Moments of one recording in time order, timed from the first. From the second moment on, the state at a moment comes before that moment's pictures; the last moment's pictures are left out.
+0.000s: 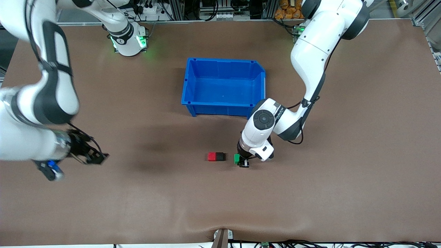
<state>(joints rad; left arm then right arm) -0.49 0.91 -0.15 -1.34 0.11 2.49 -2.24 0.12 0.50 -0.11 -1.21 0.17 1.53 0.65</state>
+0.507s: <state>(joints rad) -0.54 0.98 -0.15 -1.30 0.11 2.51 -2.24 0.06 0.14 -0.10 -1.32 0.05 1.38 0.03</state>
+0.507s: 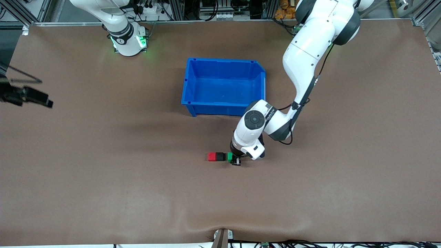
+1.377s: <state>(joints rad) -0.56 0.98 -0.14 -1.29 0.11 2.51 -2.24 0.06 -0.01 -0.09 -1.42 0.01 1.40 0.01</state>
